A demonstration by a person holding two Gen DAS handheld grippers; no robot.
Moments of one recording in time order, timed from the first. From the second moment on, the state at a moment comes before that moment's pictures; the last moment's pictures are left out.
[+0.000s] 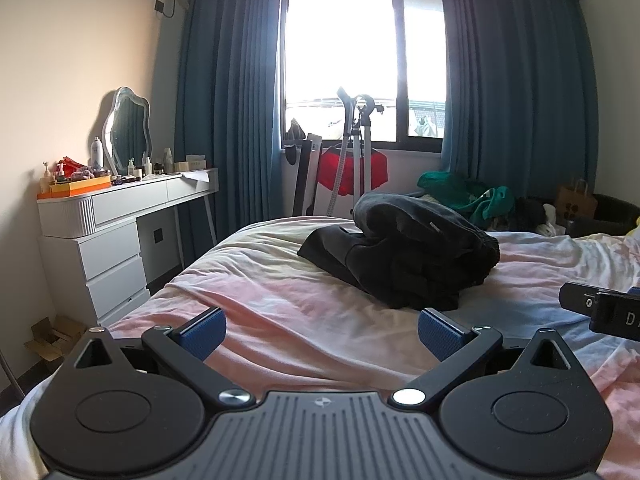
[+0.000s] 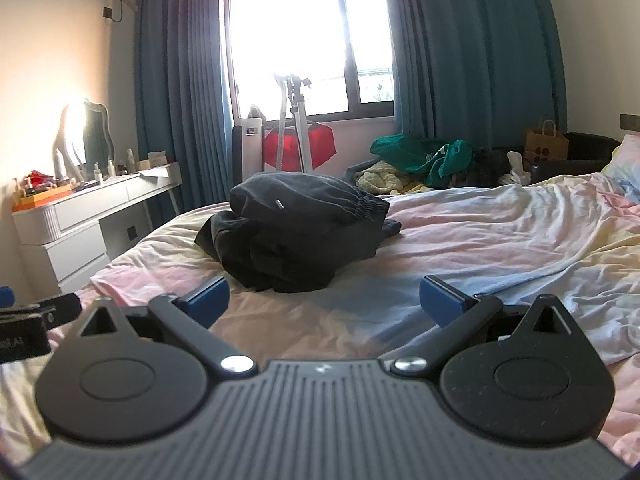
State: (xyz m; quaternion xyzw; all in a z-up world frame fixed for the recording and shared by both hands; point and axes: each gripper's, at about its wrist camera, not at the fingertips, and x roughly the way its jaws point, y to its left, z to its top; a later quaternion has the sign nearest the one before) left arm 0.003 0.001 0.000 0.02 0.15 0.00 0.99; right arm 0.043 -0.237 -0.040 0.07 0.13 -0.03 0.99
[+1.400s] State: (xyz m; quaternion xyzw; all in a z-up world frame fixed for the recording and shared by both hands) left arm 0.005 -0.037 -0.006 0.09 0.14 0.01 0.99; right arm 0.024 -0.291 -0.020 0.10 0.13 -0.08 0.98
